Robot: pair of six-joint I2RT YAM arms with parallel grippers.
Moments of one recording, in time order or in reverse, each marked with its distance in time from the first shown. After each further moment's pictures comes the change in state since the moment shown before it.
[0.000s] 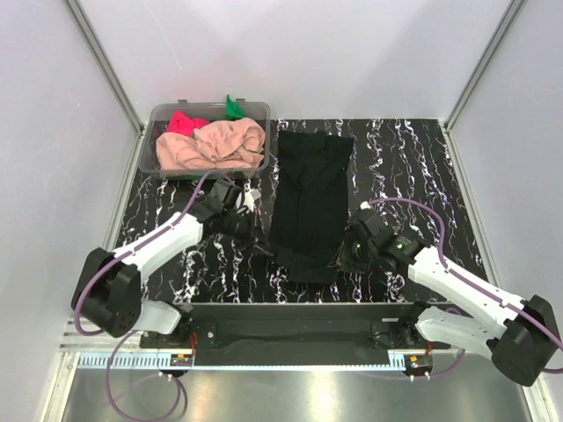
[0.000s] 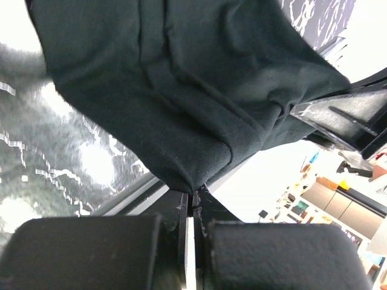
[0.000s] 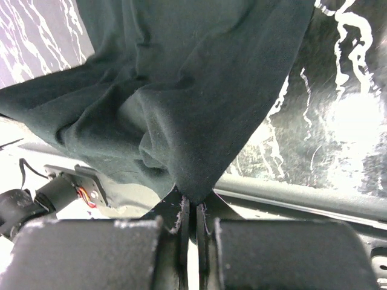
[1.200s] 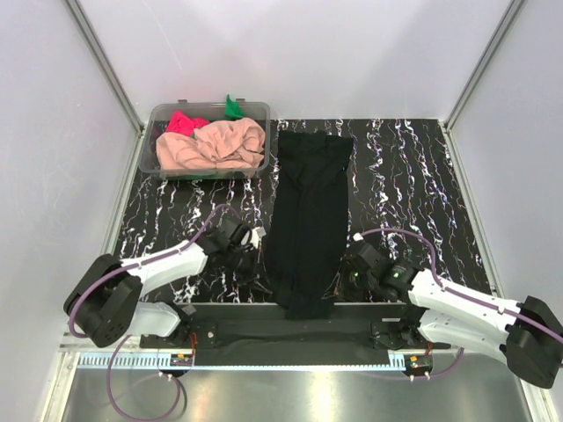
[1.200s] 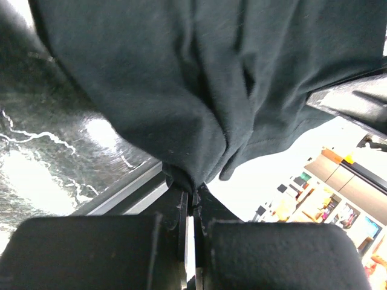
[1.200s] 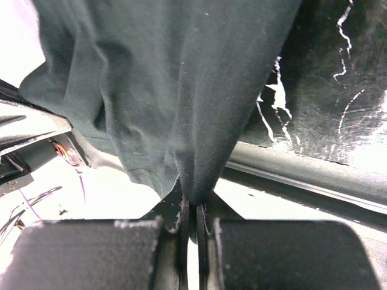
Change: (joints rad) left arm -0.168 -0.053 -0.302 0.175 -0.024 -0.109; right arm 0.156 -0.096 -0.301 0.204 -0.107 0.171
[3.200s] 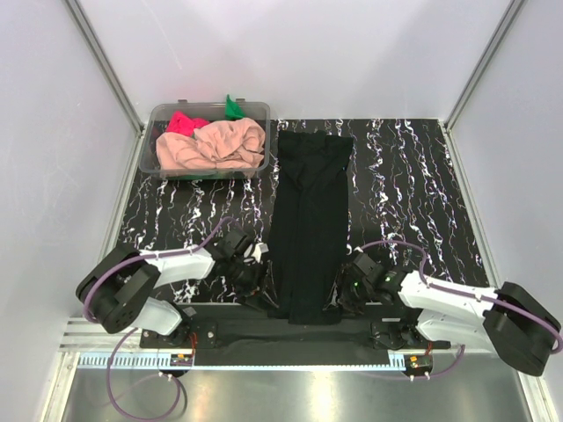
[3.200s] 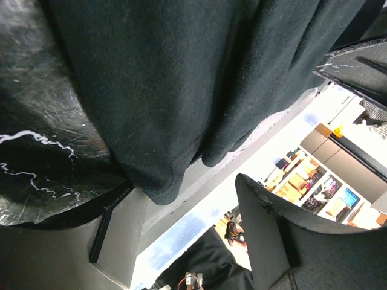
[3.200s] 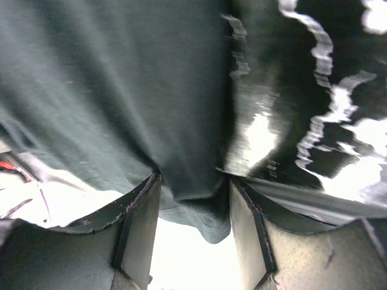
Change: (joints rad) left arm -0.036 0.103 -0.077 0.077 0.080 -0.023; right arm 0.001 0.104 -0.111 0.053 -0.024 0.018
